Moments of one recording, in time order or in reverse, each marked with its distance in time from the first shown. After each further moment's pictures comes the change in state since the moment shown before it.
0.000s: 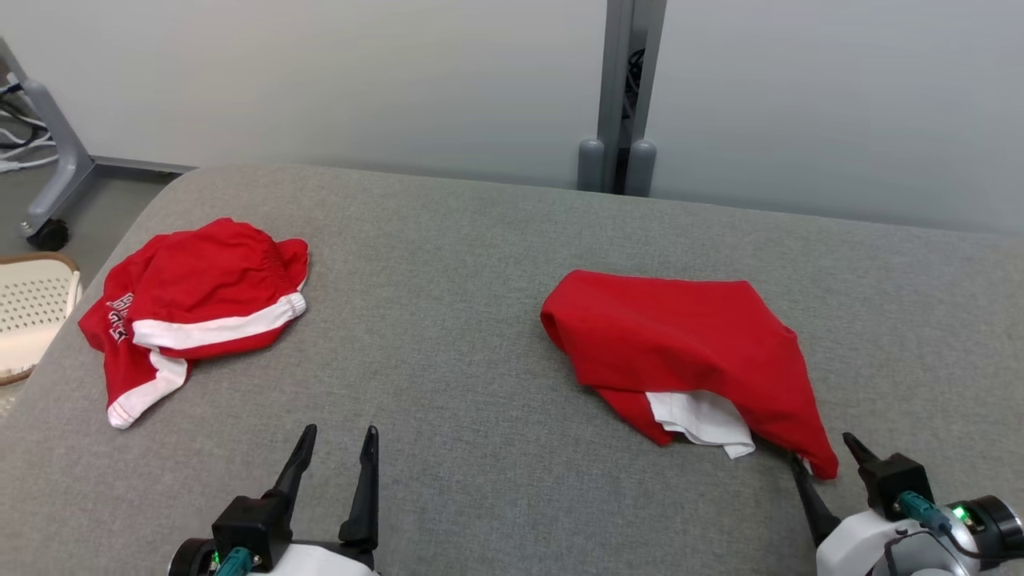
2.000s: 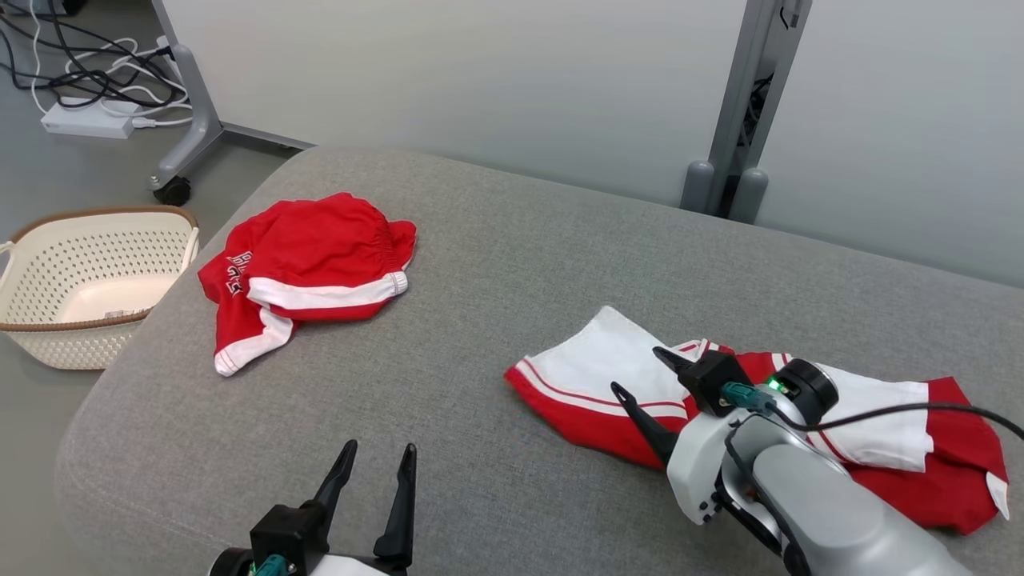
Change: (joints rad) left arm 0.000 0.000 -0.102 0.026 -0.058 0.007 0.000; right arm -0.440 0.028 0.709 0.220 0.384 0.000 0.000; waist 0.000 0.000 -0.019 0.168
